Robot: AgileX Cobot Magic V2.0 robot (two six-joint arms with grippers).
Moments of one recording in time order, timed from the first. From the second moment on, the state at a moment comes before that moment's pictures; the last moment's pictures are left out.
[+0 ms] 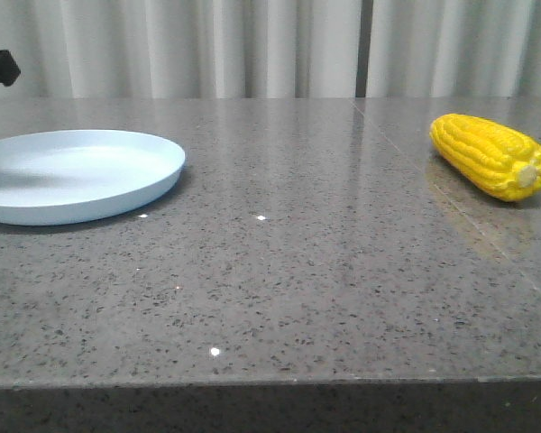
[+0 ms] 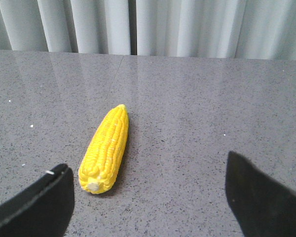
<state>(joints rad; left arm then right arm) -0.09 1.57 -1.16 -0.18 0.81 0.00 0.02 0.34 -0.48 0.12 0.42 -0.06</state>
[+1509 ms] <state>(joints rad) -0.26 1.55 -1.23 -0.39 0.72 0.13 0.02 0.34 -0.48 0.12 0.42 -0.06</state>
